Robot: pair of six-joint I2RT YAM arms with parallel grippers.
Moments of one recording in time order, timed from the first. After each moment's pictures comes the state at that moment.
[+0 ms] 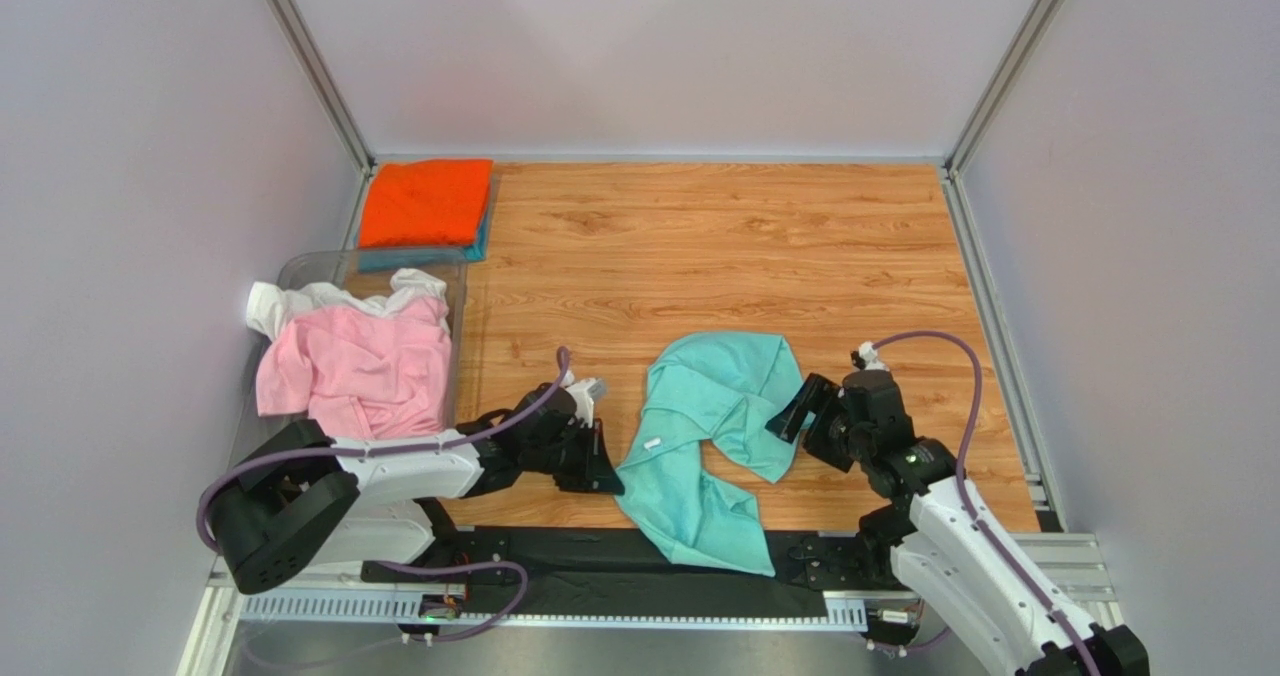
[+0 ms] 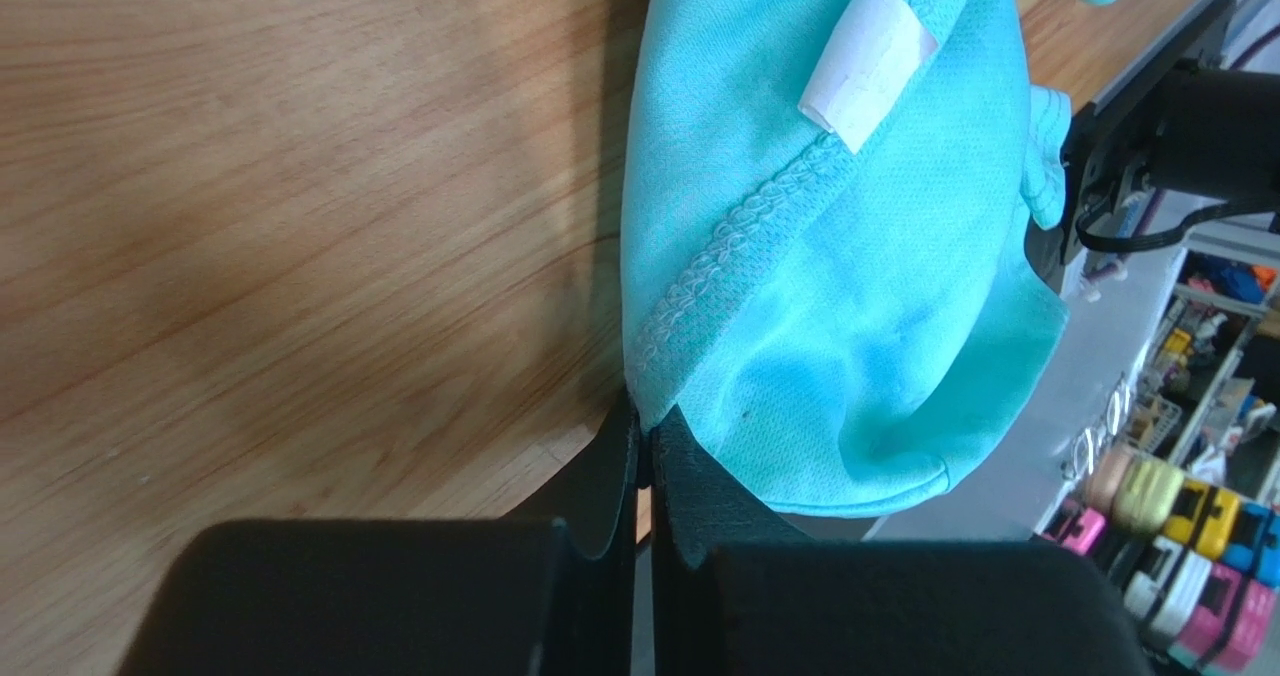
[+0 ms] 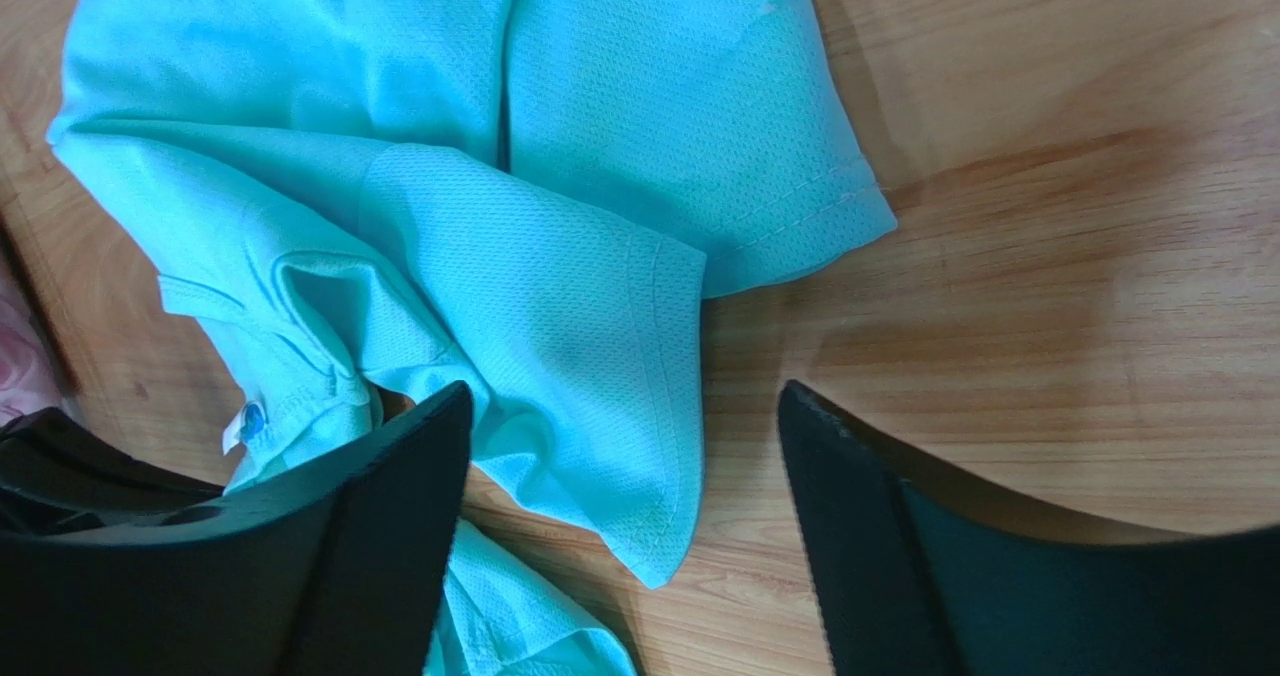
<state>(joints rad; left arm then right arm) -0.88 1.23 0.28 0.14 0.34 -0.85 0.34 0.62 0.28 -0.47 -0.10 0.79</state>
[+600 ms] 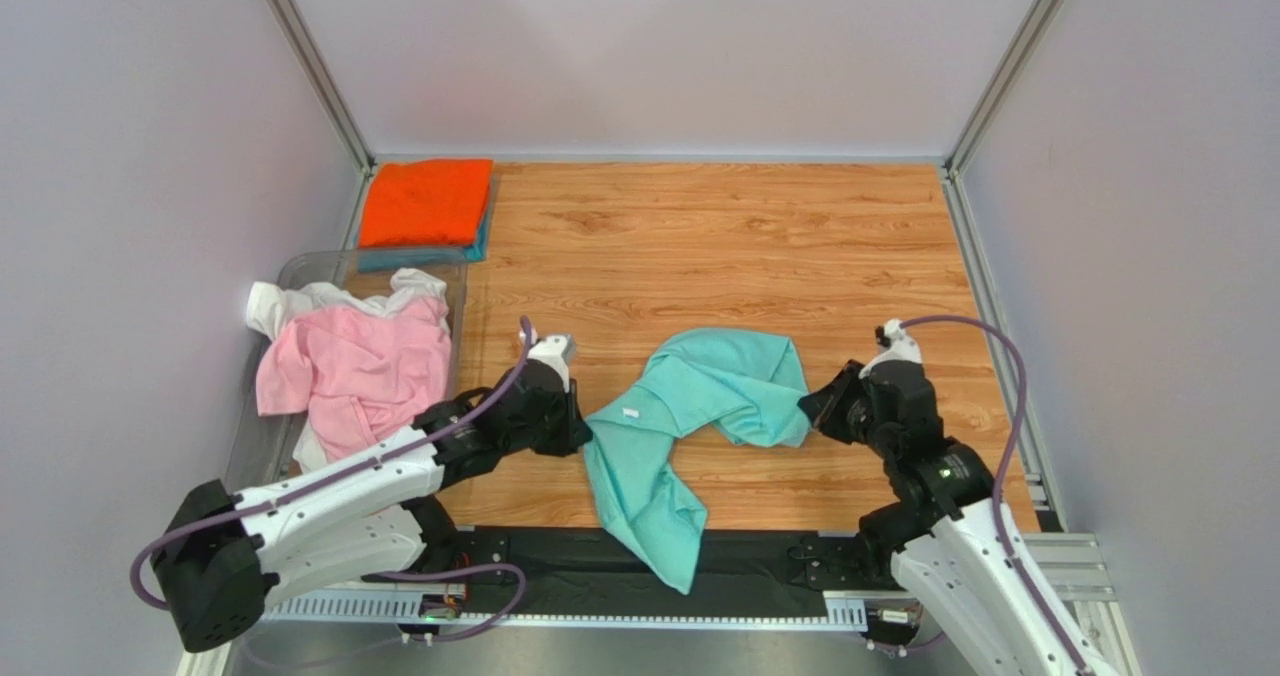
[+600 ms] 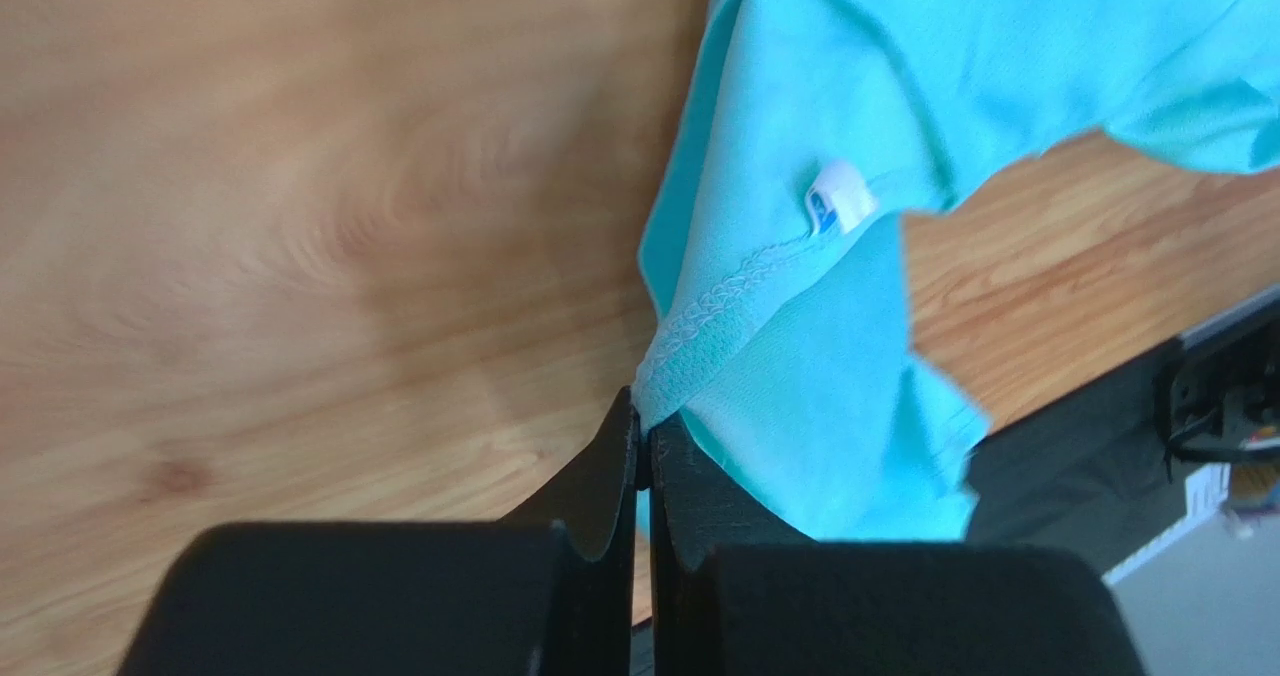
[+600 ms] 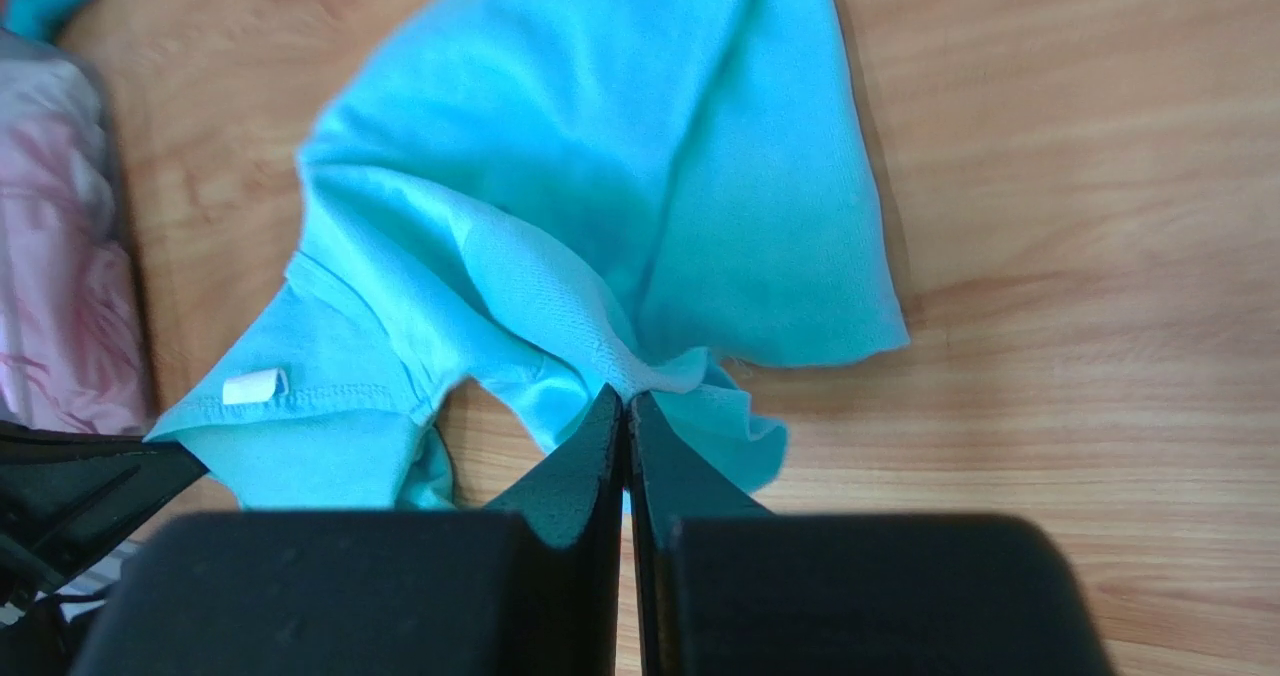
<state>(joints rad) -0.88 0.96 0.45 -0.30 -0.05 -0.74 0.35 0.52 0.41 -0.56 -0.04 0.72</state>
